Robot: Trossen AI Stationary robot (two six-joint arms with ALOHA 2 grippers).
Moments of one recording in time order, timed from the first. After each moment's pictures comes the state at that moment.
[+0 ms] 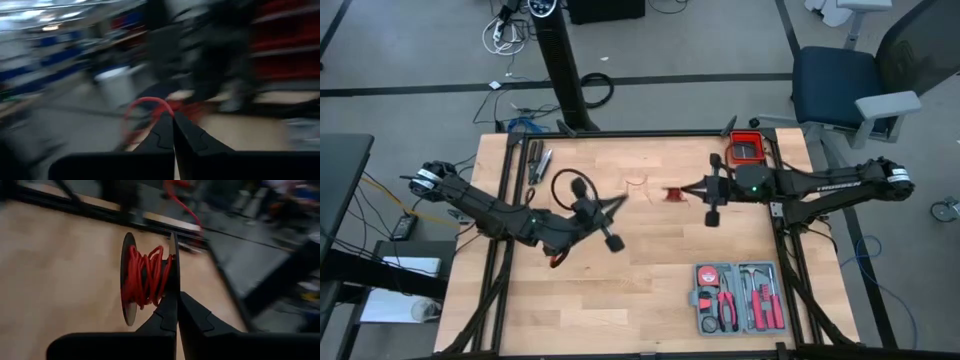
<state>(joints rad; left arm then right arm) -0.40 1.36 1.02 0.27 -1.06 0.17 0.01 0.97 0.72 -0.06 0.20 -0.25</state>
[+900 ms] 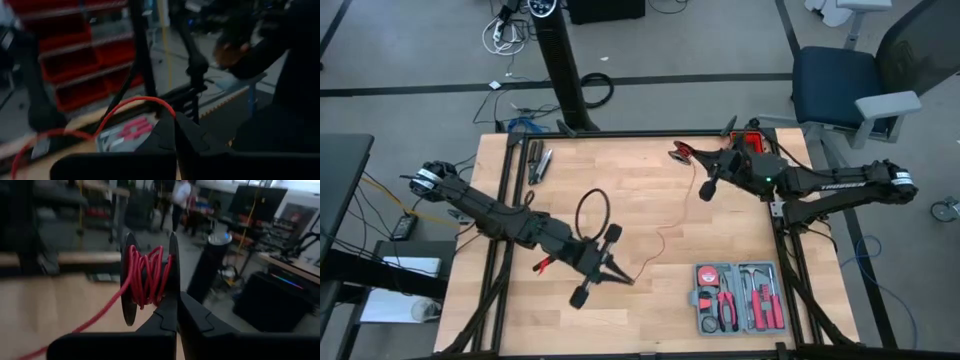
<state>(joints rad) -0.44 1.36 1.02 0.29 0.03 0.17 -0.04 0.94 0.72 0.12 0.58 -0.19</state>
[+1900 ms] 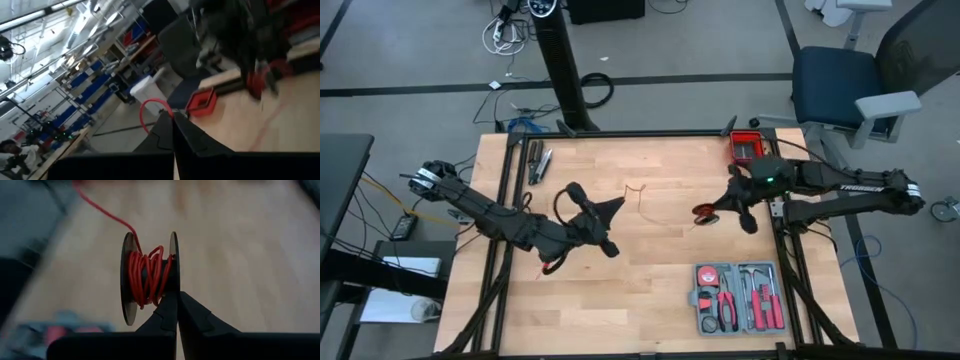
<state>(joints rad) -0.46 1.35 1.02 0.28 -1.10 0.58 -0.11 0.73 0.72 -0.54 -0.22 -0.03</state>
